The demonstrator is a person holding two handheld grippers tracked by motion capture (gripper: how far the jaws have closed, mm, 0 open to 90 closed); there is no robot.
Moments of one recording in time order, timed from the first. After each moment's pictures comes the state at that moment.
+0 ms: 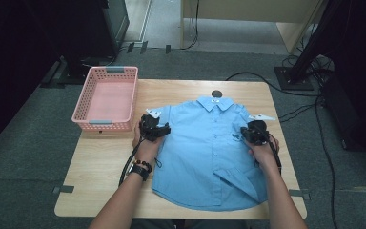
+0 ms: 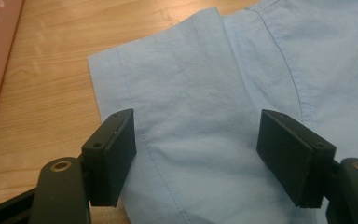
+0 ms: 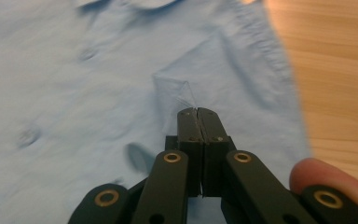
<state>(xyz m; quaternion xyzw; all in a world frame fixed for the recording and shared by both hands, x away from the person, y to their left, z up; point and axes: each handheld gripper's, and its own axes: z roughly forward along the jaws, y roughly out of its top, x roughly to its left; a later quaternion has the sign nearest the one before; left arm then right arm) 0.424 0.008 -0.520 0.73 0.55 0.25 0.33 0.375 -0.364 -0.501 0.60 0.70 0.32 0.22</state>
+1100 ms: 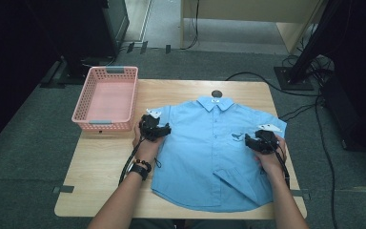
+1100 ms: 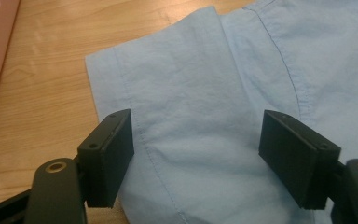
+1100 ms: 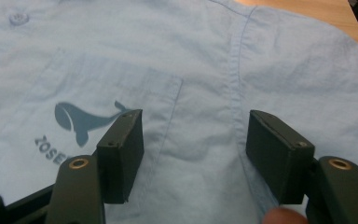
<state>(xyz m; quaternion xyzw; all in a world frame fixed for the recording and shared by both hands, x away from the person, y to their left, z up) 0.424 0.008 -0.520 0.73 0.55 0.25 0.33 0.349 -0.386 -0.522 0.62 0.67 0.29 0.29</state>
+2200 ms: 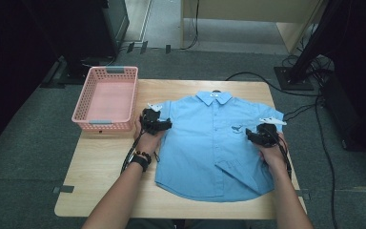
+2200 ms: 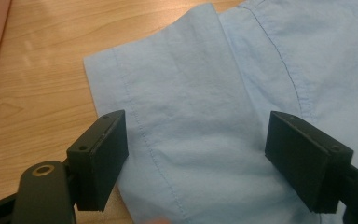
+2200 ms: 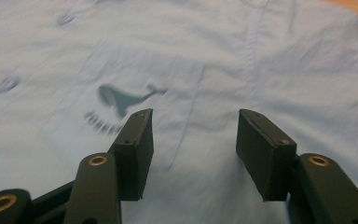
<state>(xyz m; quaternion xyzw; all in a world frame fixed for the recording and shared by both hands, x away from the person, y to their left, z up) 0.450 0.007 -0.520 0.73 0.54 0.25 0.33 0.365 -0.398 -0.512 0.60 0.69 0.33 0.25</state>
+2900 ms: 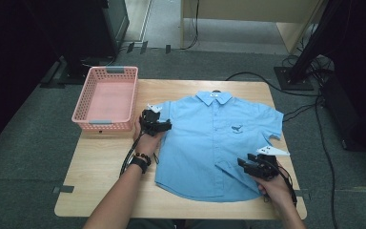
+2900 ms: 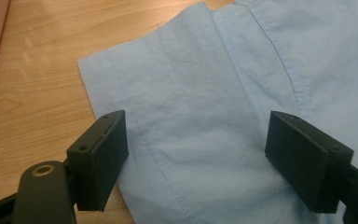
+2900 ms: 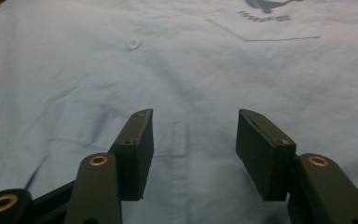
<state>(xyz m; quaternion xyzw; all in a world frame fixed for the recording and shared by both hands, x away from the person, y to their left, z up) 0.447 0.008 -0.520 0.74 0.54 0.24 0.33 0.262 -0.370 -0.511 0.54 0.73 0.39 0.16</state>
